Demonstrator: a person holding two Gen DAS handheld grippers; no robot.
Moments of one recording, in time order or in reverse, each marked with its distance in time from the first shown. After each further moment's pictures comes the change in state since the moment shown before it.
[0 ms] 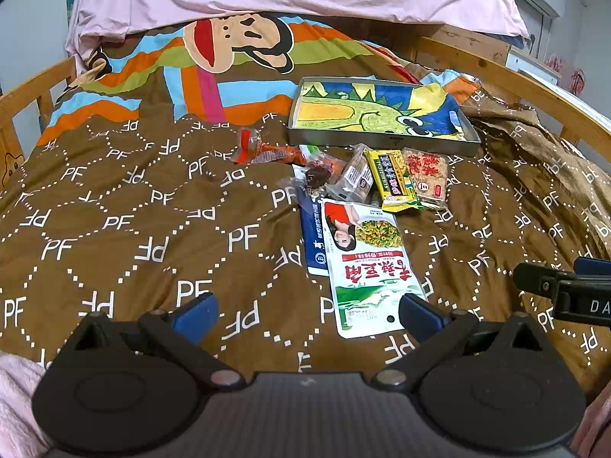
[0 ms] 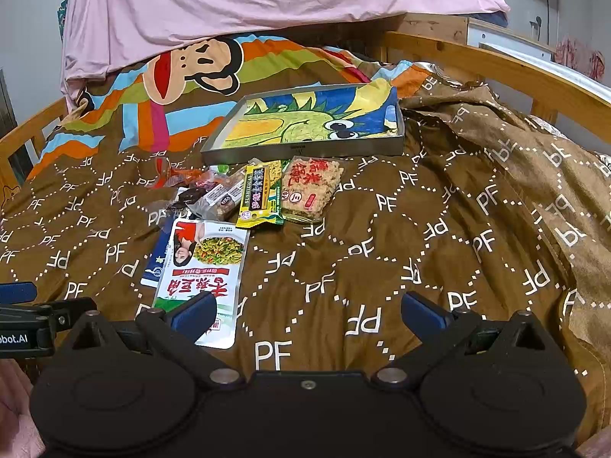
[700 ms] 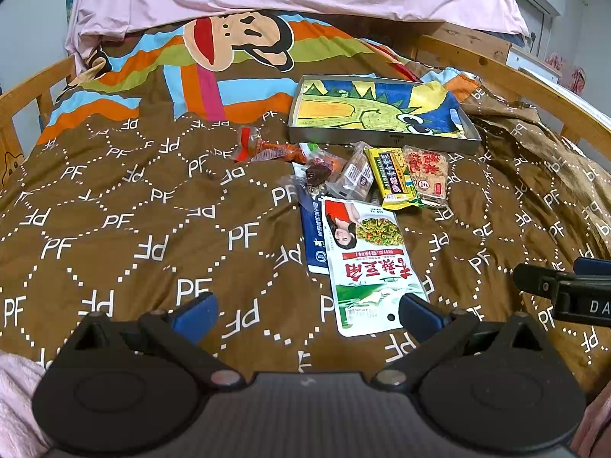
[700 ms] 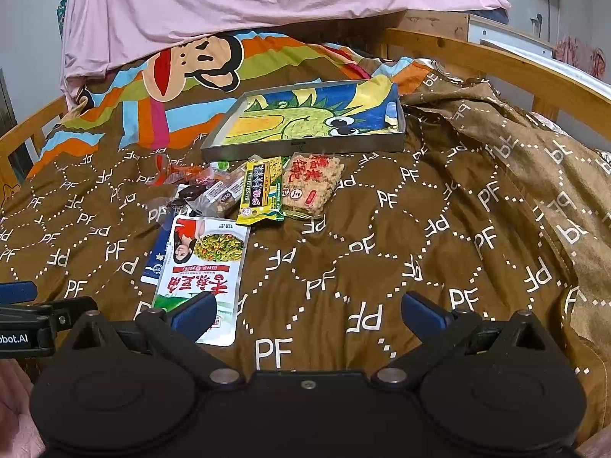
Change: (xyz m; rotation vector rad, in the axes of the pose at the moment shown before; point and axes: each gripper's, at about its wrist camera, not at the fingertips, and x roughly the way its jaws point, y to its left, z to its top) left arm 0.000 0.000 -0.001 0.000 0.003 0.000; right arm 0.002 0.000 -0.001 0.000 0.007 0.001
